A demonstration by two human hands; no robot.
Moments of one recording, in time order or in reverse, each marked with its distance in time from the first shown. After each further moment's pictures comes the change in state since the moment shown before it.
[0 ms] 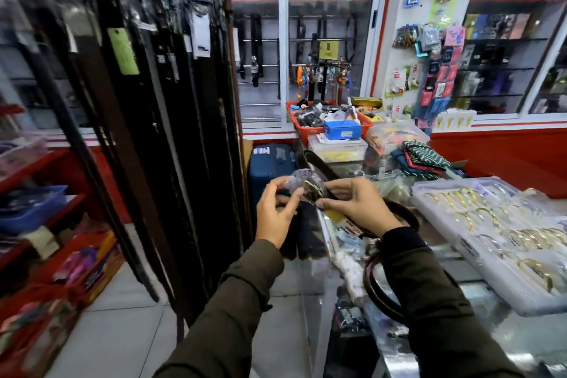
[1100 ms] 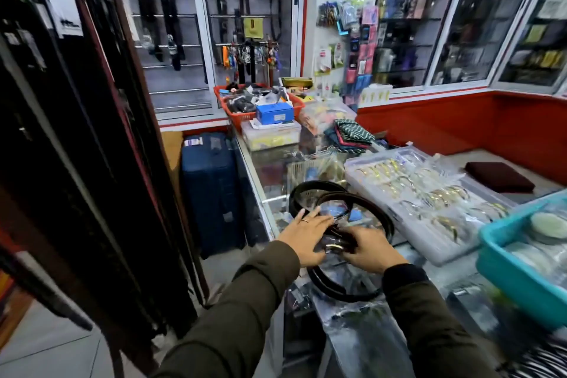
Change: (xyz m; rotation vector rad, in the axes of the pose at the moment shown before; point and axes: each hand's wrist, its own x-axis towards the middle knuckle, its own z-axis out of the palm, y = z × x) left_hand -0.026 -0.033 0.147 0.894 -1.142 0.431; right_hand -0.096 0.146 -0.063 -0.751 -0.076 0.358
